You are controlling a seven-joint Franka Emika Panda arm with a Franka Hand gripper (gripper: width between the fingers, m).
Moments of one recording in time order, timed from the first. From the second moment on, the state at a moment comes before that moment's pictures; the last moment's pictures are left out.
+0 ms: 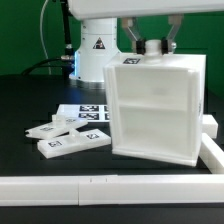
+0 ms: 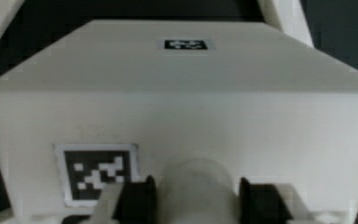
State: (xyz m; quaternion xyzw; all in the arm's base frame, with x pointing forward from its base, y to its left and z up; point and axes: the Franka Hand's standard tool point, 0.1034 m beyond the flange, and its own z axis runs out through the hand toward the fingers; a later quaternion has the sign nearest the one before) arm 0.631 0.029 0.181 -0.97 0.23 0.03 0.07
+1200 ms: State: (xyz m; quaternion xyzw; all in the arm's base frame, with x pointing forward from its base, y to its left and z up) arm 0.627 0.054 0.169 -0.99 0.03 -0.10 0.03
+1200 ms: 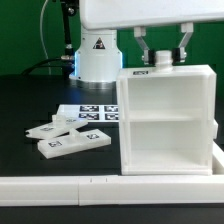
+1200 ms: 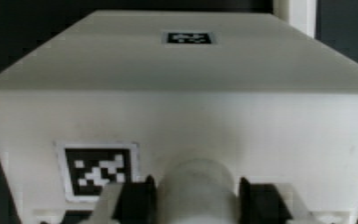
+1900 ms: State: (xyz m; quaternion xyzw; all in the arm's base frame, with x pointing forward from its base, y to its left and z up) arm 0.621 0.054 0.153 -1.00 0.00 -0.07 0.04
